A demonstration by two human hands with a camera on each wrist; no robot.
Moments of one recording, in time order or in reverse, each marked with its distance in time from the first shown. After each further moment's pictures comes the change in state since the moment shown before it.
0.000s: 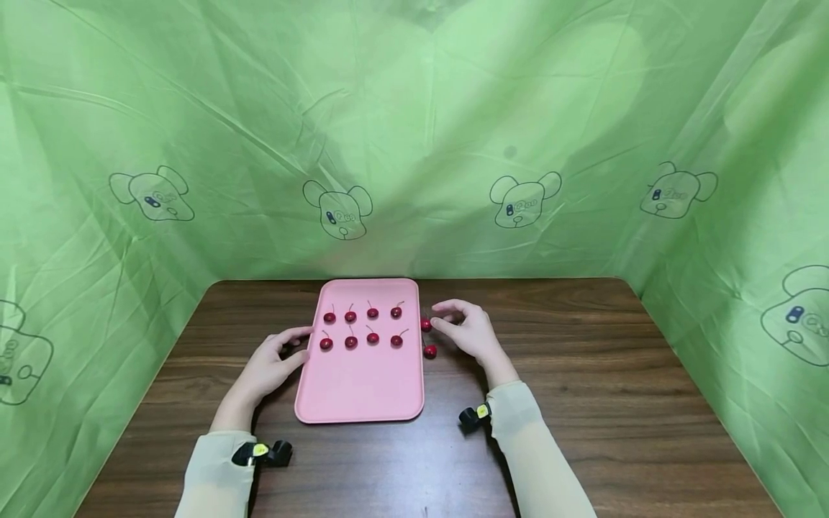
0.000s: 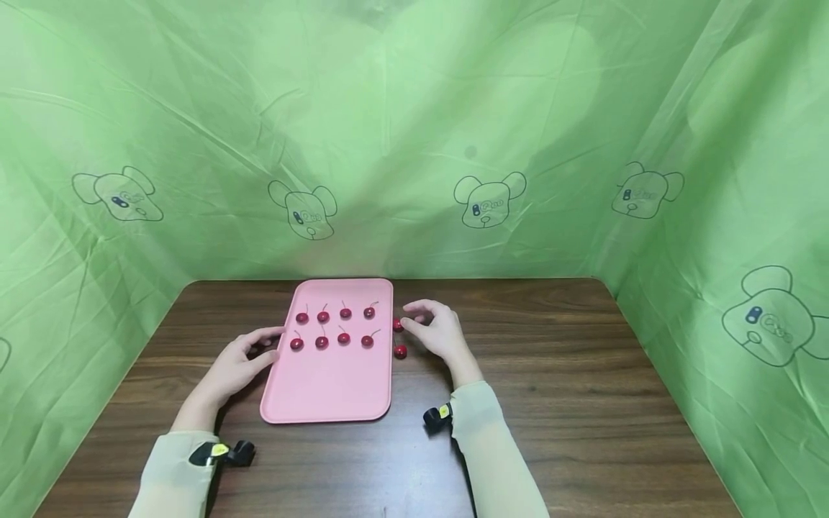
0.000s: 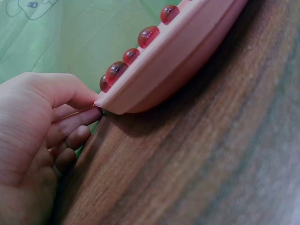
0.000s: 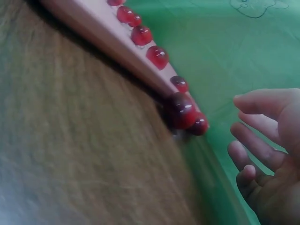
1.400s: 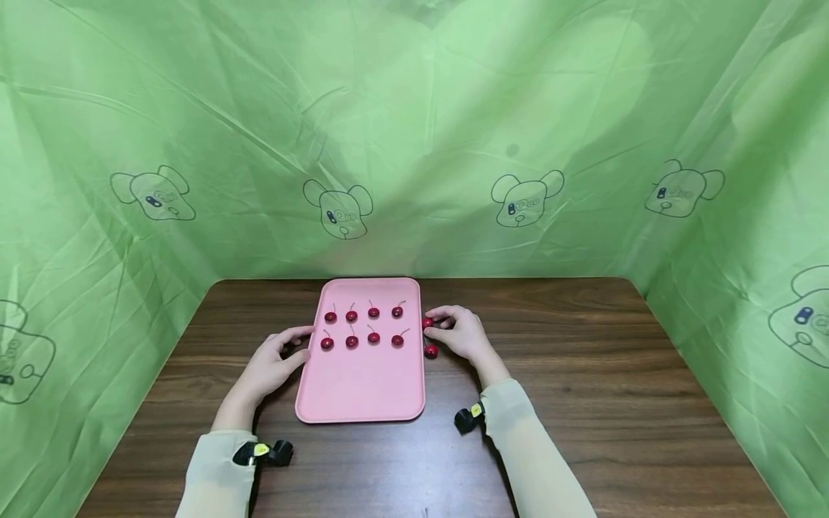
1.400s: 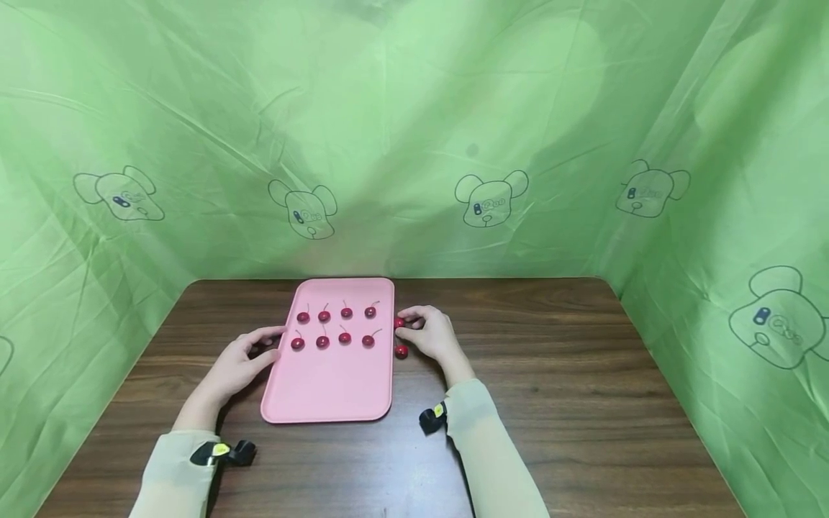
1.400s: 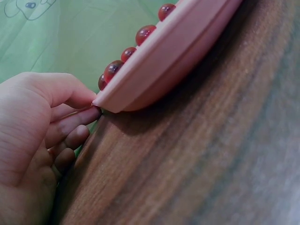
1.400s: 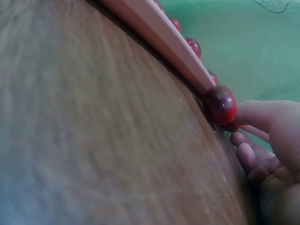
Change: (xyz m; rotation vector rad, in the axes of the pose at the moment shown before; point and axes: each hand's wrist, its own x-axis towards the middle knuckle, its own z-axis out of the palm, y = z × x) left_hand 0.000 0.001 0.001 0.003 0.013 0.002; right_hand 0.010 0.018 0.021 -0.116 -0.047 0.000
